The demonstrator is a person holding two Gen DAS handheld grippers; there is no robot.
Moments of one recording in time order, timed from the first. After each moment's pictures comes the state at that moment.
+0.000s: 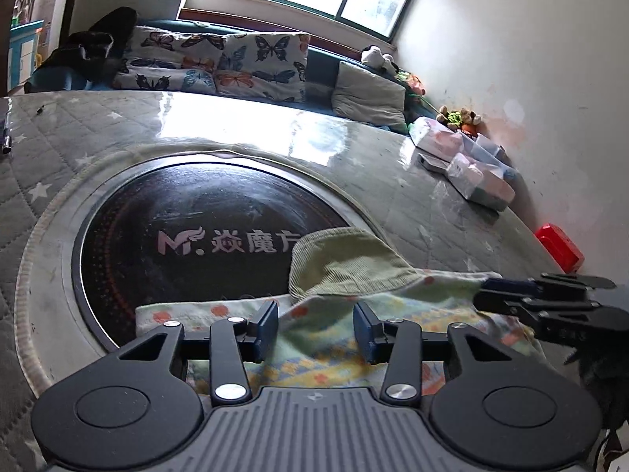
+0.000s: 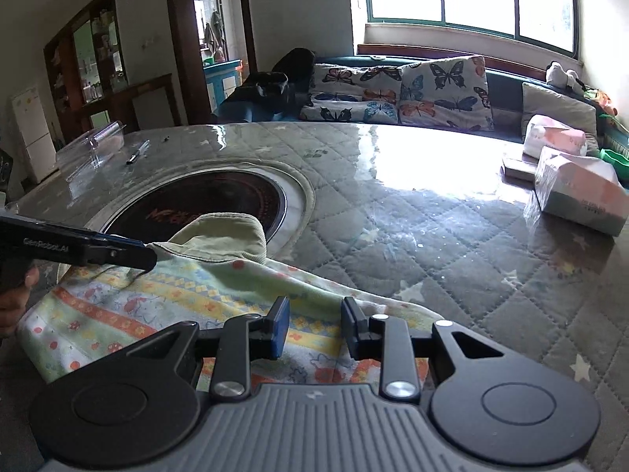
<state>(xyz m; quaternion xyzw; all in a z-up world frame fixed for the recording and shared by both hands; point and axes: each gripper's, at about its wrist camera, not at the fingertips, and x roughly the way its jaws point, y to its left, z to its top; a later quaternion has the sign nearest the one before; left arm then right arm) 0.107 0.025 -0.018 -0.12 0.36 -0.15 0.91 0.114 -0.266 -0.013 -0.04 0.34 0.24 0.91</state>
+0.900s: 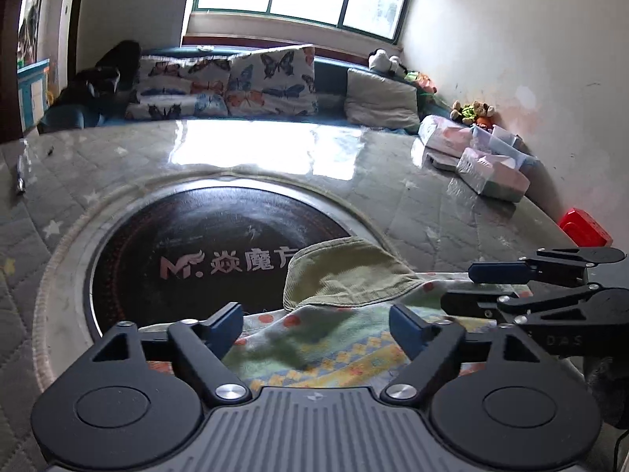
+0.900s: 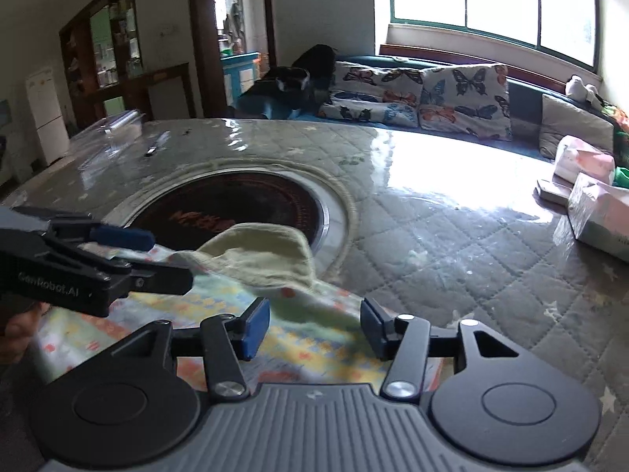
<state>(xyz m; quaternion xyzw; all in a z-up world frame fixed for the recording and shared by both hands) 0.097 0.000 -0.007 -0.06 0.34 -0.11 0.93 0.112 -0.222 -0.005 -0.07 0.33 0.27 0.90</state>
